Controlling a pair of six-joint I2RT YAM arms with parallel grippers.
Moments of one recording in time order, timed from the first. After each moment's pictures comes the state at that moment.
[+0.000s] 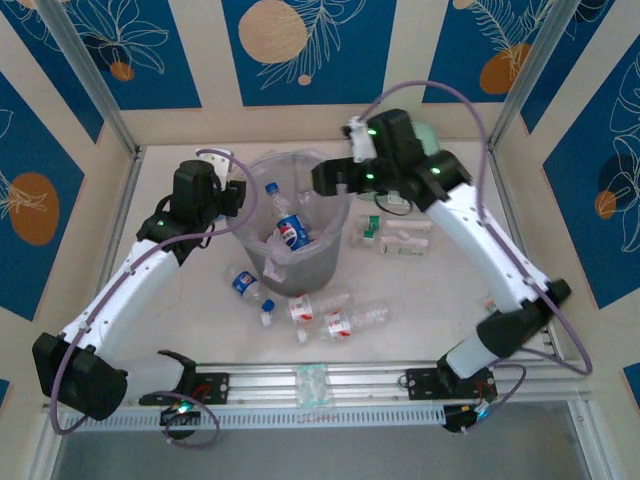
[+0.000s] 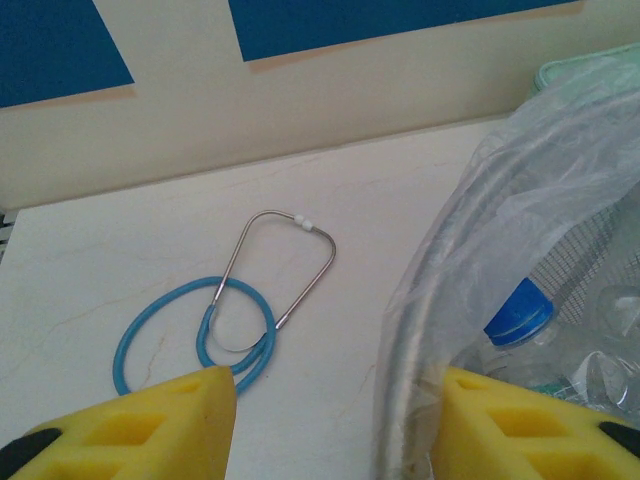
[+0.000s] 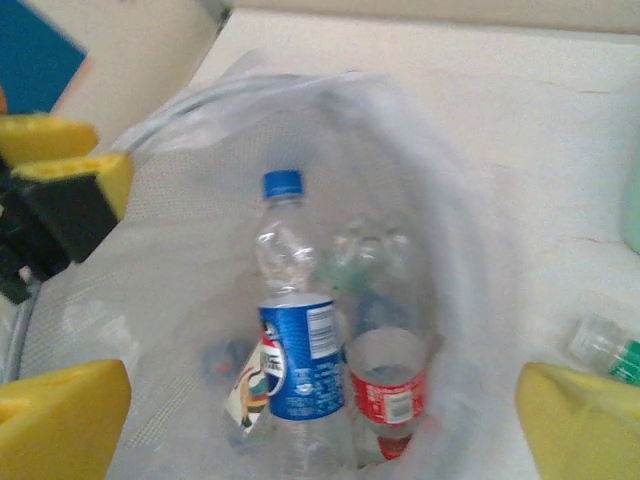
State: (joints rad) left arm -0.38 1.22 1.15 -0.41 -0.21 -0.04; right arm 0.56 1.50 1.77 -0.93 -0.18 0.35
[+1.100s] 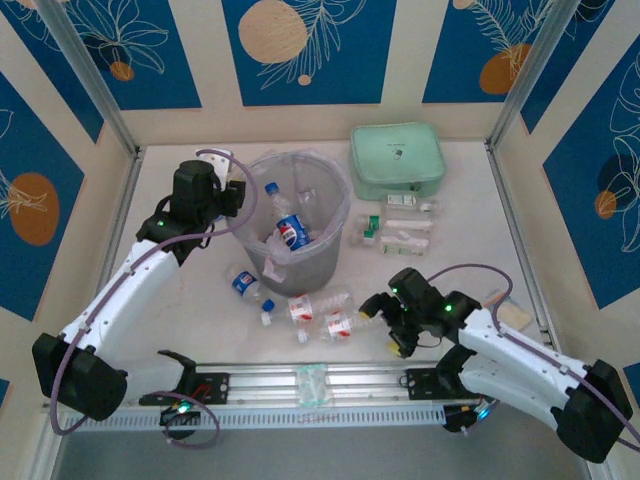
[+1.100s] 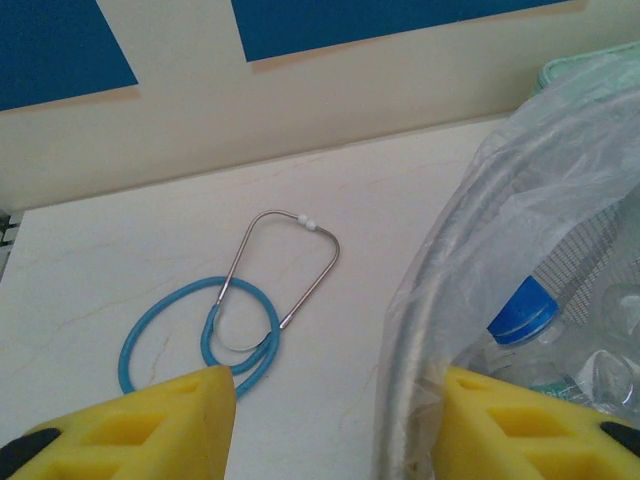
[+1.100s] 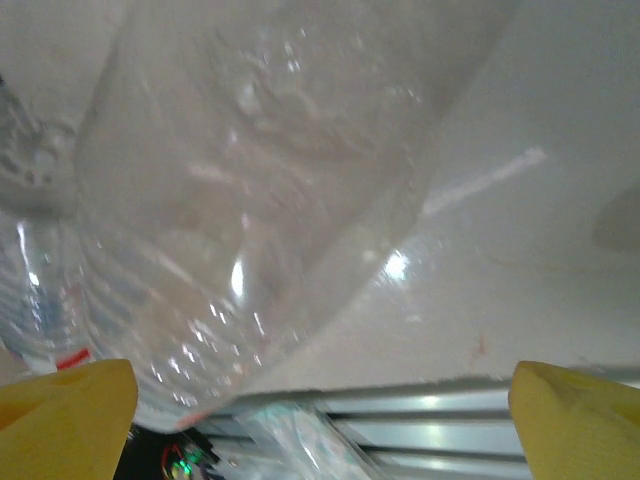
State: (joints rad) left arm -0.38 1.22 1.15 -0.41 -0.21 -0.03; right arm 0.72 0.85 0.45 -0.72 -0.27 1.52
